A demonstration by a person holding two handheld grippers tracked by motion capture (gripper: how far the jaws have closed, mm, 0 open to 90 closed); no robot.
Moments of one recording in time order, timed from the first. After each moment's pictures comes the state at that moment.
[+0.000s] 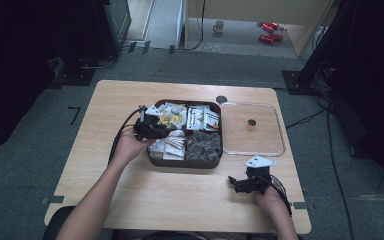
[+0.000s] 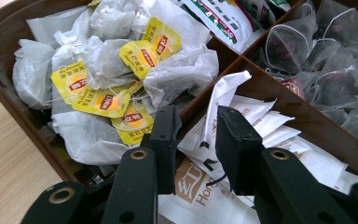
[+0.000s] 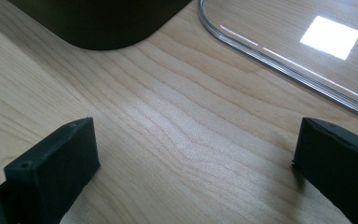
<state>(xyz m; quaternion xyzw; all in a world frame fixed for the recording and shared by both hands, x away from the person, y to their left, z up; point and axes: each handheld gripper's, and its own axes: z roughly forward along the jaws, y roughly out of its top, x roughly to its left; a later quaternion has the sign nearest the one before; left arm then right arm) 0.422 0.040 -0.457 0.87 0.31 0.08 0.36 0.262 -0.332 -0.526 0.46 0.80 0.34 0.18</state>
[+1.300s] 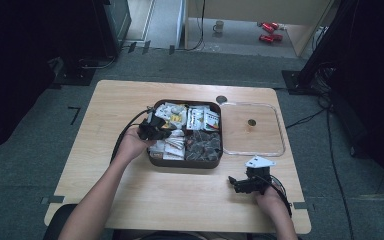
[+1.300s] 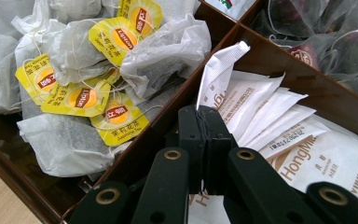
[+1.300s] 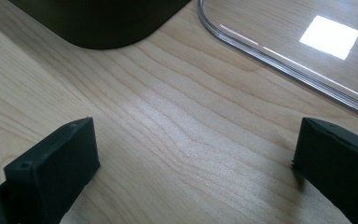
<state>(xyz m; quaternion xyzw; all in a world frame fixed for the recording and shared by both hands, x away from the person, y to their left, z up) 0.427 0.025 -0.464 0.91 0.27 0.08 0.30 0.261 -0.332 -0.526 0.46 0.80 0.34 0.18</state>
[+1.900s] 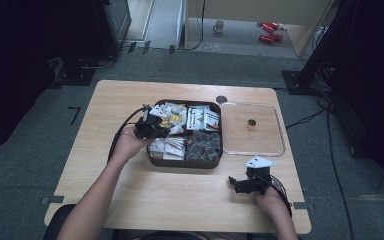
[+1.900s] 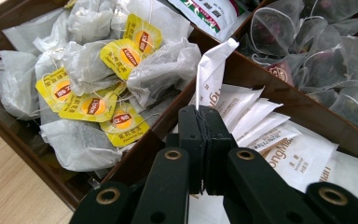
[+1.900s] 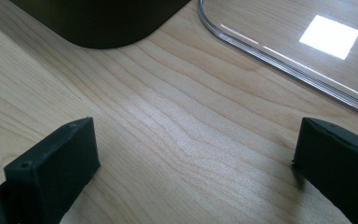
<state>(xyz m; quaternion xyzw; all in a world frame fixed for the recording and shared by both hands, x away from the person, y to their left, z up) 0.421 0.034 -0.448 0.90 0.27 0.08 0.34 0.261 -0.332 -0.526 0.46 0.80 0.34 0.18</state>
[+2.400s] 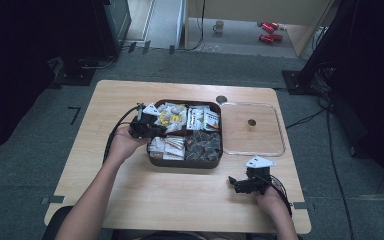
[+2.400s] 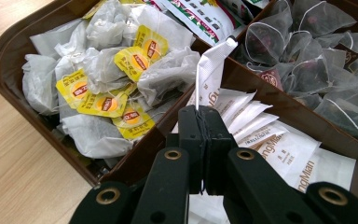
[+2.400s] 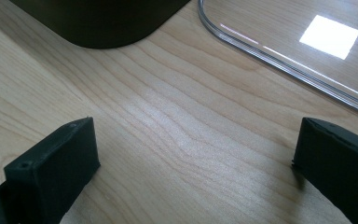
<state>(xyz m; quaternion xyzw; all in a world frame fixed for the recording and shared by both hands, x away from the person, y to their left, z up) 0.416 0.049 -0.436 0.89 0.28 0.08 0.35 0.261 -0.332 -0.526 0.46 0.80 0.34 0.18</state>
